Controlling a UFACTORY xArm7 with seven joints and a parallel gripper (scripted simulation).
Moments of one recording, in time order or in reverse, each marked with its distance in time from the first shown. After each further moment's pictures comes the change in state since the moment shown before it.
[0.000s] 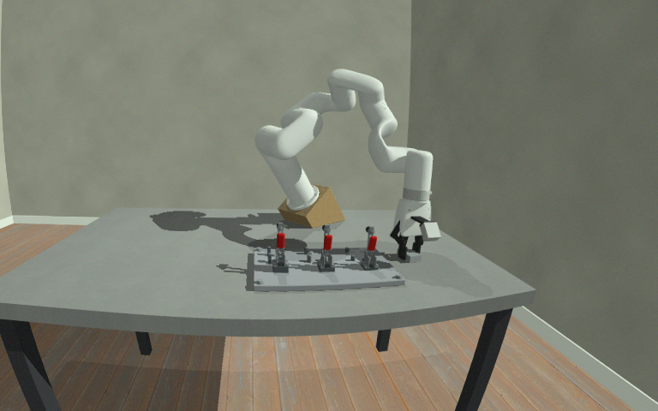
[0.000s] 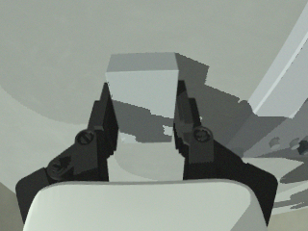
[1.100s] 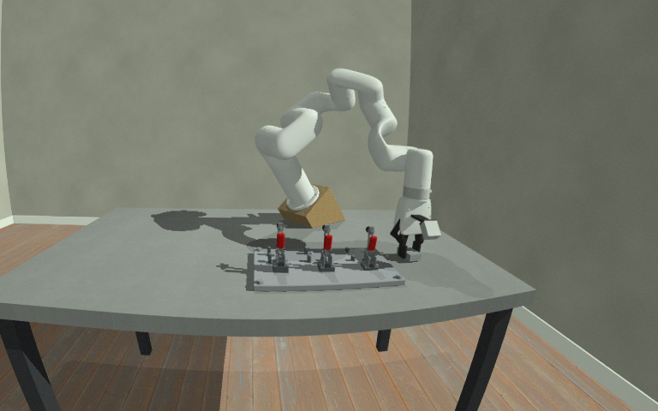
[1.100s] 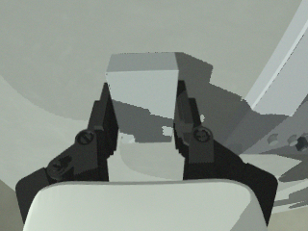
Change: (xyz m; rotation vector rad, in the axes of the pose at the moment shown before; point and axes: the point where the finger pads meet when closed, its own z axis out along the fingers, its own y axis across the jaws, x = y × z) arm 0.000 0.000 -0.004 -0.001 -0.001 0.000
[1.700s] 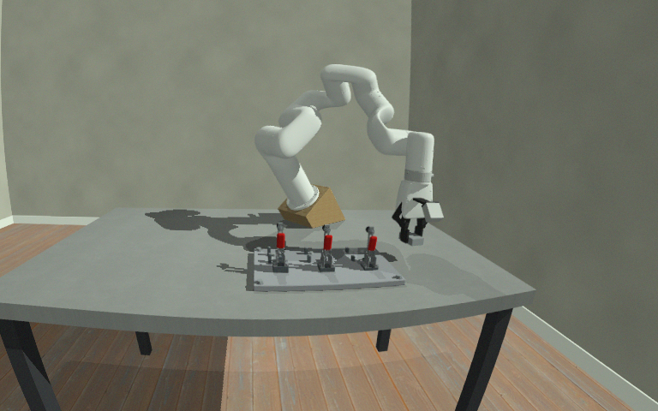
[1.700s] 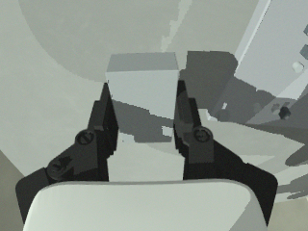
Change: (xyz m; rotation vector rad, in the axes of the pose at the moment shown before) arm 0.000 0.000 -0.046 0.000 0.000 0.000
